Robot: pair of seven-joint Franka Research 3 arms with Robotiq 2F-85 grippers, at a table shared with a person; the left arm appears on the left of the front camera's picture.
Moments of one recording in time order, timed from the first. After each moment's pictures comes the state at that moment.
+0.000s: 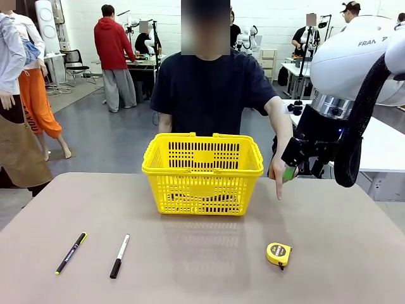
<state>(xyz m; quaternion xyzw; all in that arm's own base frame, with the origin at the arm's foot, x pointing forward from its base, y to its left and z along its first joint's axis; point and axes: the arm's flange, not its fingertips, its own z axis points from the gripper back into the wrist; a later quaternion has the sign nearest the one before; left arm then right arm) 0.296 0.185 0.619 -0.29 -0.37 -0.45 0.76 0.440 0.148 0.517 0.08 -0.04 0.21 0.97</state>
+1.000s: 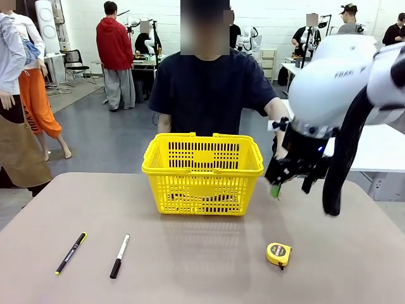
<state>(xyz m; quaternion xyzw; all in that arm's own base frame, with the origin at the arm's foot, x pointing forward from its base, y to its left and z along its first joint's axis) 0.296 0.185 0.620 -0.29 -0.37 -0.45 0.76 0.402 0.202 0.473 0.03 -0.03 0.14 0.99</state>
